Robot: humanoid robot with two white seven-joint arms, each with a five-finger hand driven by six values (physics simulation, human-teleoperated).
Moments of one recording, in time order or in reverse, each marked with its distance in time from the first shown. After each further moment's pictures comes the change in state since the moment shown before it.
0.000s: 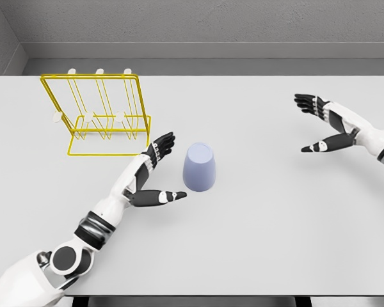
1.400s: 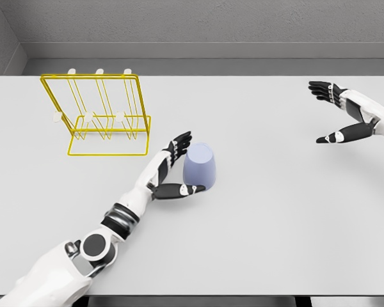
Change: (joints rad) left arm -0.049 -0.149 0.003 0.097 -0.002 0.144 0.002; right arm 0.009 -0.078 -0.041 -0.089 0.001 0.013 0.000
